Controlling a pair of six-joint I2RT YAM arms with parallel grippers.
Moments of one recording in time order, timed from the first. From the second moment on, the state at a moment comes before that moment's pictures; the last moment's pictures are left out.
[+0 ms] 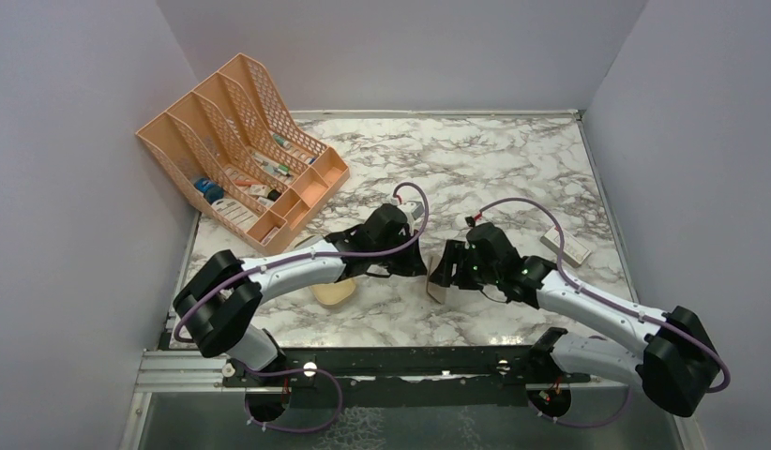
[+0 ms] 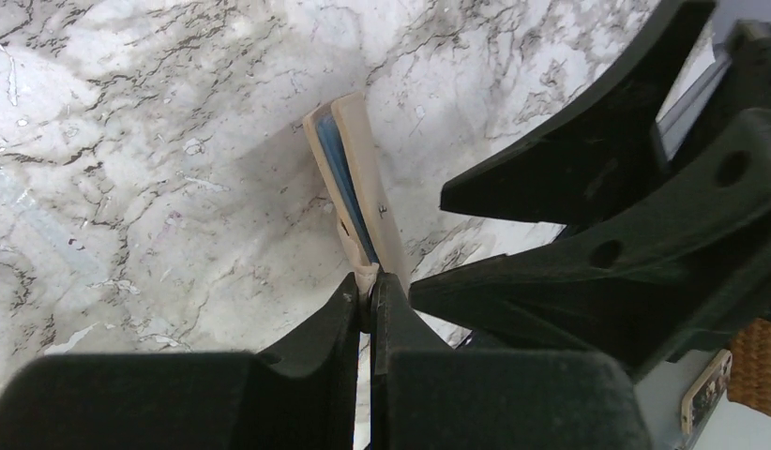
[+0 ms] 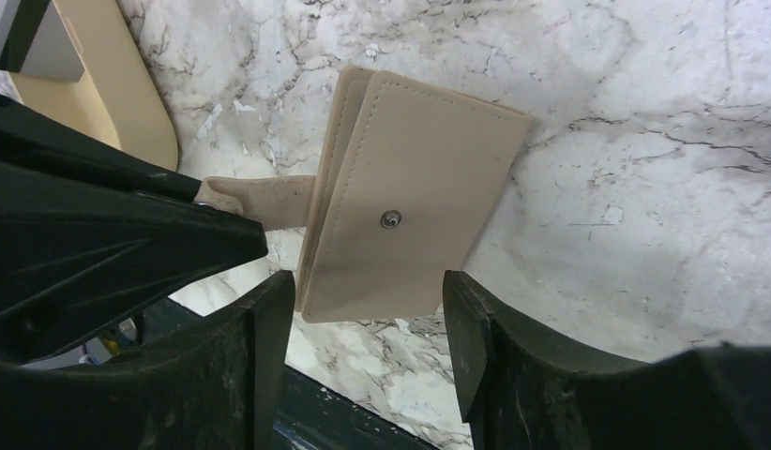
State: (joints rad) left arm -0.89 1.51 0.88 -0.09 0.24 -0.66; right arm 0.73 1.06 0.56 -0.30 -0.02 0.76
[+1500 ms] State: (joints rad) left arm -0.89 1.49 0.86 -0.17 0.12 -0.64; right arm 0.73 0.98 0.64 -0.45 0.08 0.78
